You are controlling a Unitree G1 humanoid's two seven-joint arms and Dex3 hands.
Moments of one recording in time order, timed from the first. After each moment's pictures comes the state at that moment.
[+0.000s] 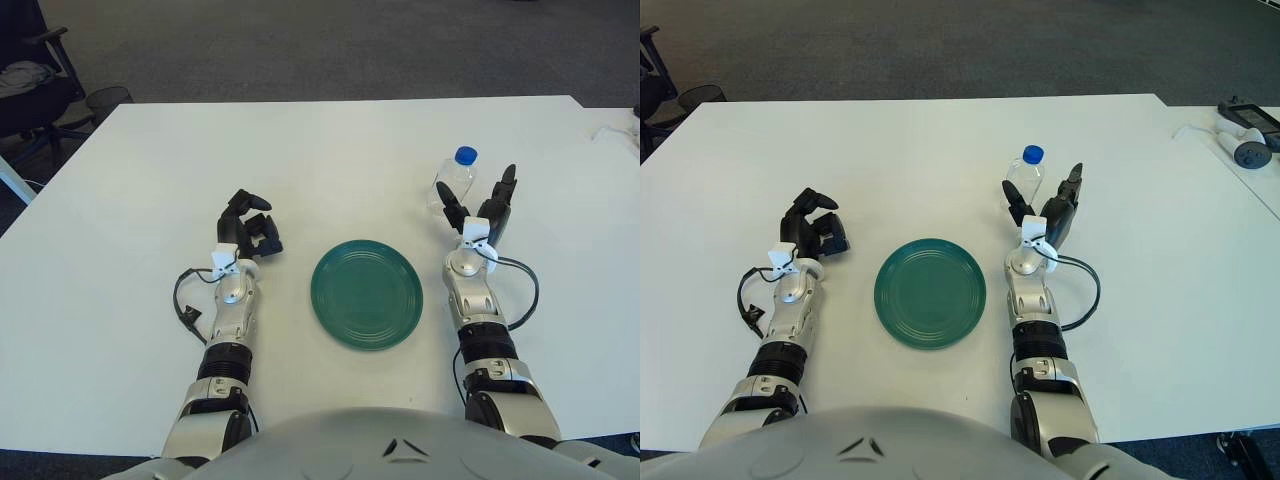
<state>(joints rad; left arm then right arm) -0.16 -0.06 0.16 0.51 -0.04 -0.47 0.14 -0.27 0.03 -0.12 0.39 -0.26 -0.15 -0.66</state>
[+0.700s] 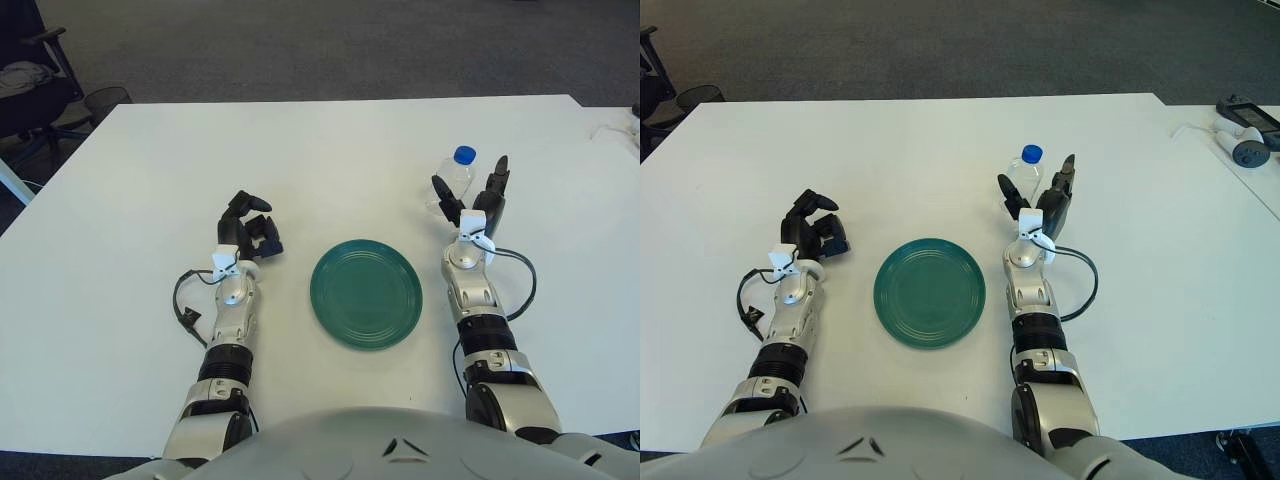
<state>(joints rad) -0.16 -0.06 0.16 0.51 -0.02 -0.48 0.17 -0.31 0.01 -0.11 0.43 -0.25 -0.15 -0.60</state>
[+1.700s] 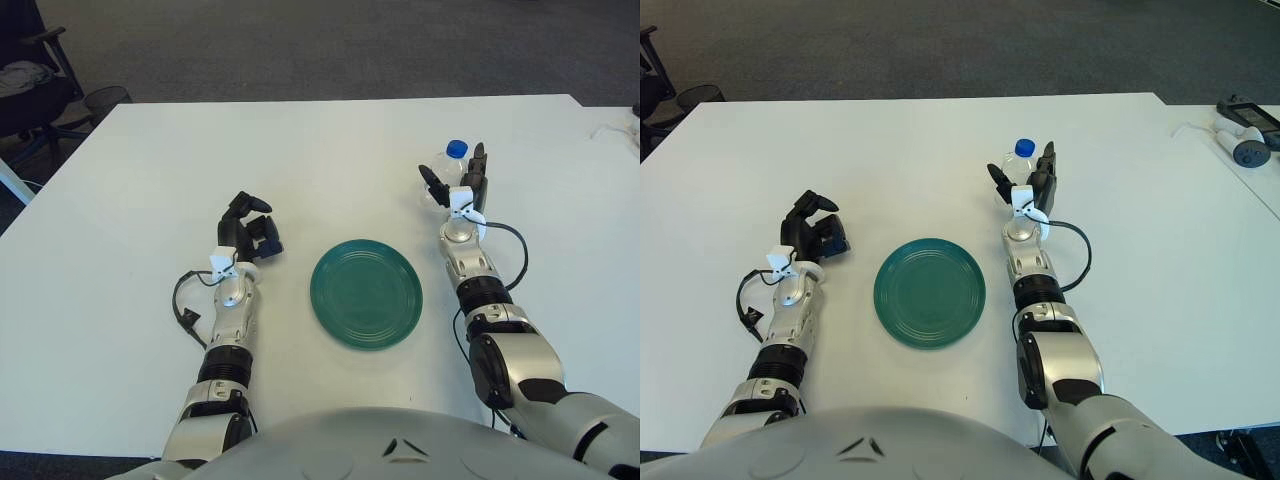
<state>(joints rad) -0.15 -0.06 0.16 0.51 -0.07 -0.48 0.11 -0.57 -0.06 -0.11 0.82 -0.24 -0.19 -0.55</state>
